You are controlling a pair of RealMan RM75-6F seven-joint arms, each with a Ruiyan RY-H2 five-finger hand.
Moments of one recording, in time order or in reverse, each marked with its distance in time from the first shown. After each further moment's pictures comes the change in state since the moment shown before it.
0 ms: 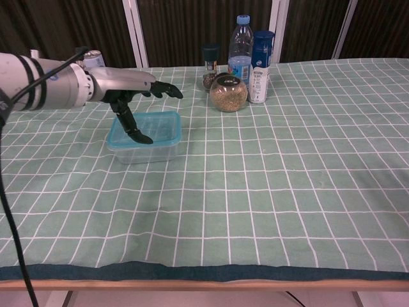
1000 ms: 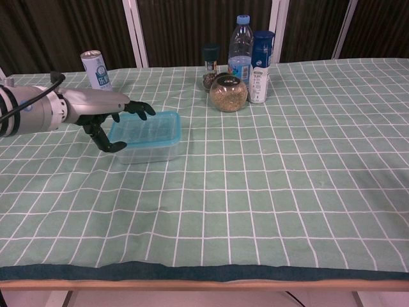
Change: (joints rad) left arm 0.093 -0.032 0.037 0.004 -0.018 0.088 0.180; right arm 0.001 -0.003 -0.004 -0.002 -0.003 -0.003 -0.007
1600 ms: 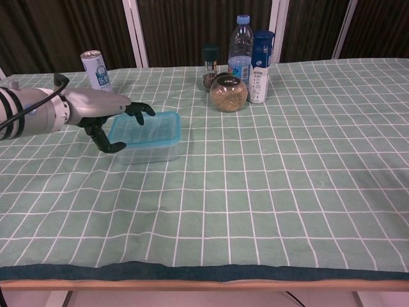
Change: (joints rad) left arm -0.001 -0.021 -0.001 0.004 -0.034 0.019 0.084; right arm -0.001 0.002 -0.001 0.000 -0.002 0.005 0.004
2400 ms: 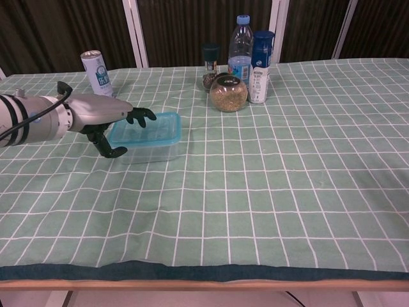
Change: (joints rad) left arm -0.008 -0.018 0.010 0.022 -0.031 -0.034 0.032; right arm 0.001 0.000 0.000 -0.002 0.003 -0.004 -0.004
